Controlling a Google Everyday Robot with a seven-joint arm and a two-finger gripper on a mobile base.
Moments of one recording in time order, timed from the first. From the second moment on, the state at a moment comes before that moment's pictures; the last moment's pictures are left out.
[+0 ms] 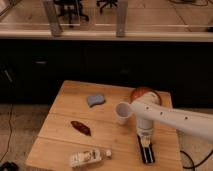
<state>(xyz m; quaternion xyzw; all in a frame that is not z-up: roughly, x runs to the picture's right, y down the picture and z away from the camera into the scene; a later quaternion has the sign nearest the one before) 0.204 0.297 0.744 -0.48 0.10 0.06 0.87</state>
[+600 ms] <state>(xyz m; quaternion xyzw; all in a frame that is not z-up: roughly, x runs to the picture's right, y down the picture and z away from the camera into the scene) 0.195 0.302 0.742 -0.49 0.11 0.06 0.86</state>
